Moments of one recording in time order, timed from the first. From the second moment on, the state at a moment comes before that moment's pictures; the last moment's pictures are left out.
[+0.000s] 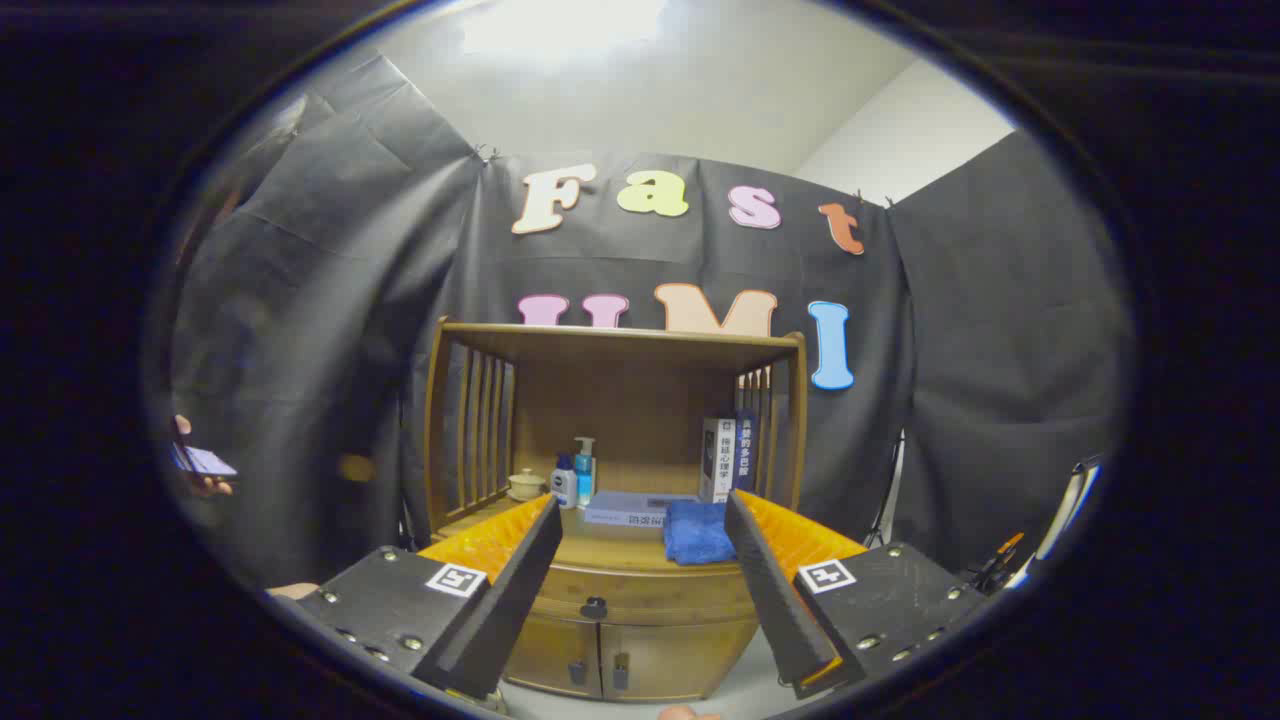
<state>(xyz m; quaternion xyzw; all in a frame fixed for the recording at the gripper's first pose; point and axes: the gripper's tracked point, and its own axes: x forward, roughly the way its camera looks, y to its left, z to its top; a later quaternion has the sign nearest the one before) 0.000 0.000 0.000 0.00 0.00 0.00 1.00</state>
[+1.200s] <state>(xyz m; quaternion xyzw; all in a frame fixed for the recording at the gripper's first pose) -0.001 0.008 -0.045 0.02 0.03 0.00 1.00</state>
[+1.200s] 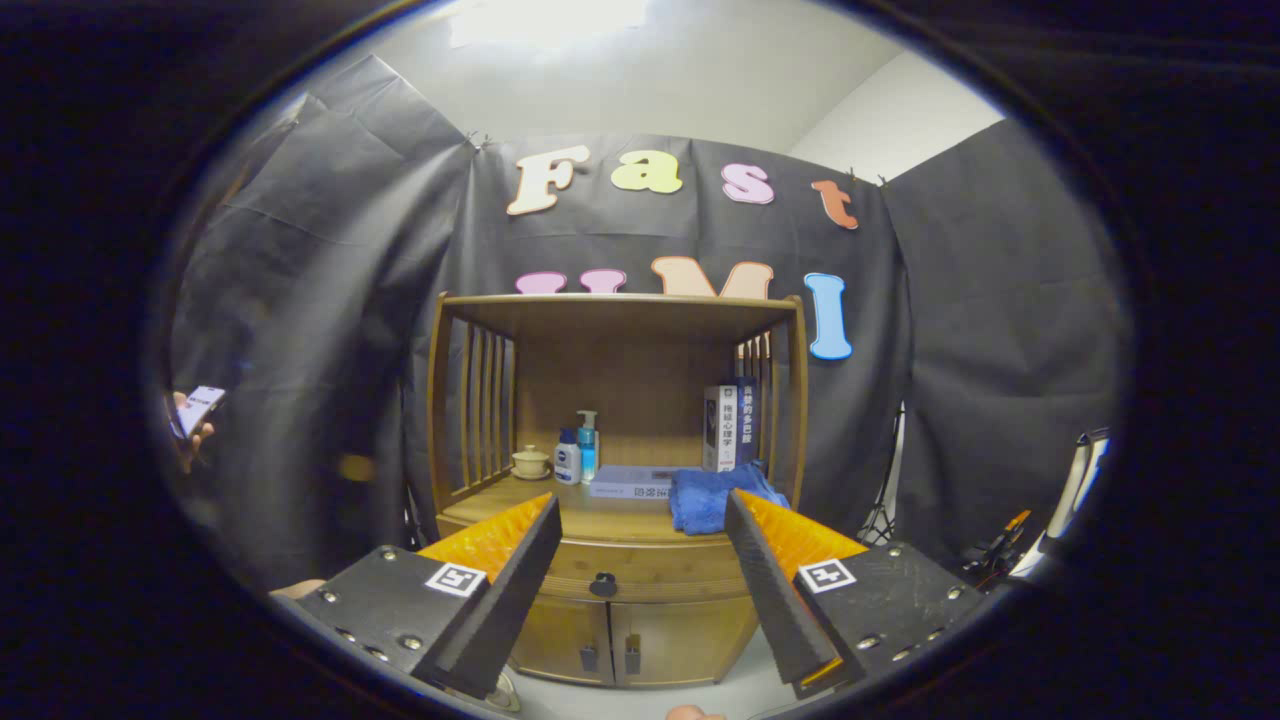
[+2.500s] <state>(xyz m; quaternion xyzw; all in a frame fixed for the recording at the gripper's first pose) 0.152 0.071 -0.254 -0.01 0.17 0.06 0.98</state>
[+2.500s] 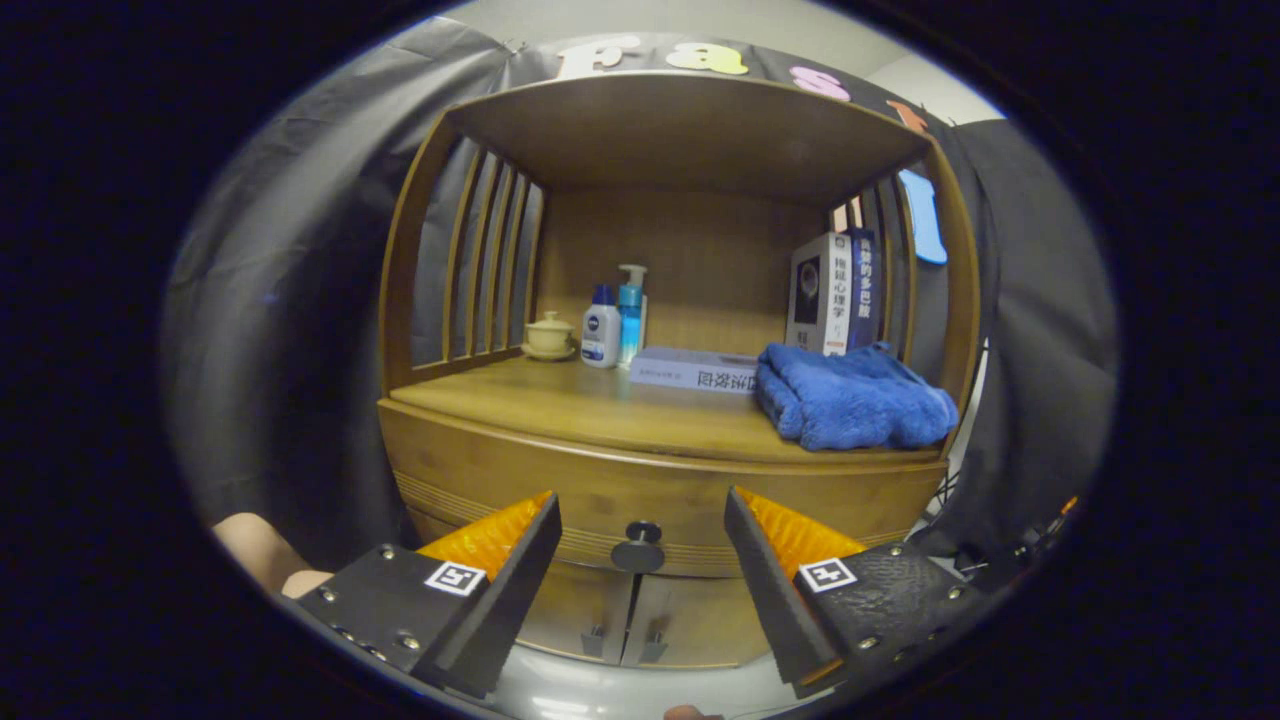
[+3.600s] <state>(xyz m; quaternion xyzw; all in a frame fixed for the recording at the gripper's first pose) 0.184 0.078 -0.351 0.04 0.26 0.02 0.96</state>
